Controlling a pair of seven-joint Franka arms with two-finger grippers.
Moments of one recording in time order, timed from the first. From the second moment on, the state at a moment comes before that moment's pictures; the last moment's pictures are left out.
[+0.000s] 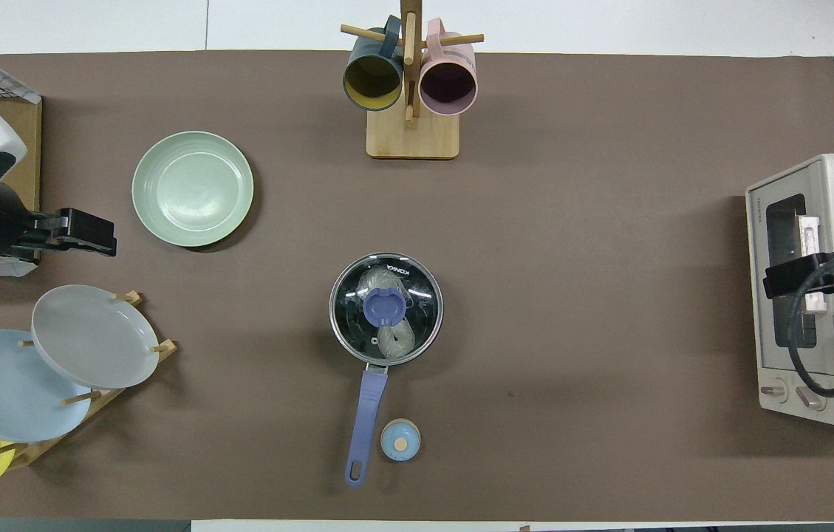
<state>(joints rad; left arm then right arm) -0.06 -0.05 -0.09 -1.69 -0.02 1.60 -0.10 0.03 -0.12 0.00 -1.66 -0.04 1.43 -0.05</state>
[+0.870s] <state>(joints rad) -0.06 -0.05 -0.09 -1.69 -0.02 1.60 -0.10 0.02 0.00 -0.02 -1.58 -0.04 1.38 -0.05</state>
